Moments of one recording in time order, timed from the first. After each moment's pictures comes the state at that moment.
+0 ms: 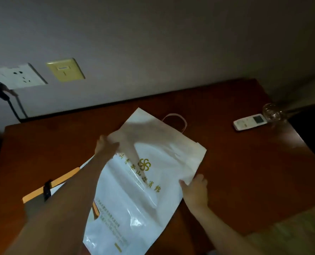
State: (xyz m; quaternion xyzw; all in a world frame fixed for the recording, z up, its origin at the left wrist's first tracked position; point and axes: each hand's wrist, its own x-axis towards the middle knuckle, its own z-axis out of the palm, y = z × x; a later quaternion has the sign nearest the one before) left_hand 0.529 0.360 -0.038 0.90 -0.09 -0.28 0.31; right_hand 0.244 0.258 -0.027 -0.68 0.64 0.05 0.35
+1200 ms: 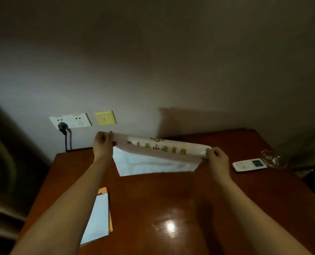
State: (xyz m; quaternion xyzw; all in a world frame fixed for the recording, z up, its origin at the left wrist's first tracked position) left_hand 0.480 0.371 0.161 0.76 -0.06 -0.01 0.65; right_hand 0.254 0.165 0.148 -0.64 0.42 -0.29 0.57
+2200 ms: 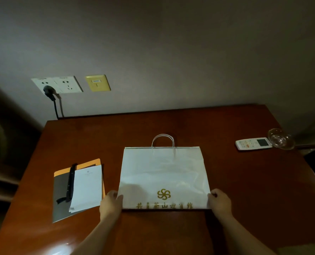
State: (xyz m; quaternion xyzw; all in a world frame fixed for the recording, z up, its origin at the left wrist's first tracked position) left_hand 0.339 0.451 -0.038 0.92 0.04 -0.25 0.31; right_hand 0.157 0.179 -0.039 -0.72 0.58 0.04 0.38
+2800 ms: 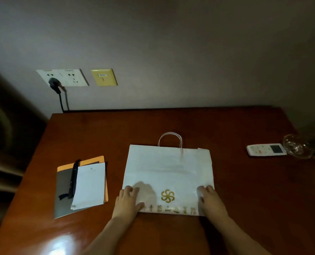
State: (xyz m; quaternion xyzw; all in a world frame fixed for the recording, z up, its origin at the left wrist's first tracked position) left_hand 0.333 0.425 -0.051 0.93 -0.24 -0.28 0.06; right_hand 0.190 0.184 -0.043 -0.92 0.31 0.17 0.18
